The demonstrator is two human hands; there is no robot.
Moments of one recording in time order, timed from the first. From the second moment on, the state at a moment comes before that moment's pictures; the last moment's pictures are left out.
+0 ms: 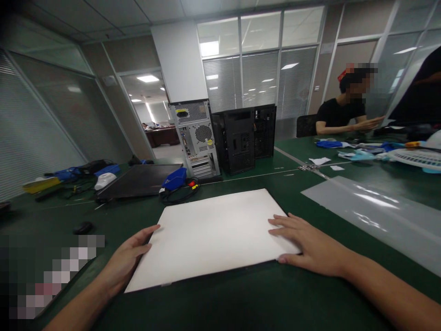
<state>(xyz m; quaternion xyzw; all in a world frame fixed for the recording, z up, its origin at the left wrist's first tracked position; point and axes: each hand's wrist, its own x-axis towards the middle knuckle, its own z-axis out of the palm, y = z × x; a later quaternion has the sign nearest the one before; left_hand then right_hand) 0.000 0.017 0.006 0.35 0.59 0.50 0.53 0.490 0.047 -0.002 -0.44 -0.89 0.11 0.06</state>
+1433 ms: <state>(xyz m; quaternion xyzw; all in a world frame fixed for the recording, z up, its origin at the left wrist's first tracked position) -0.002 0.015 0.003 0.37 0.58 0.49 0.53 0.524 0.063 0.003 -0.63 -0.75 -0.05 0.17</state>
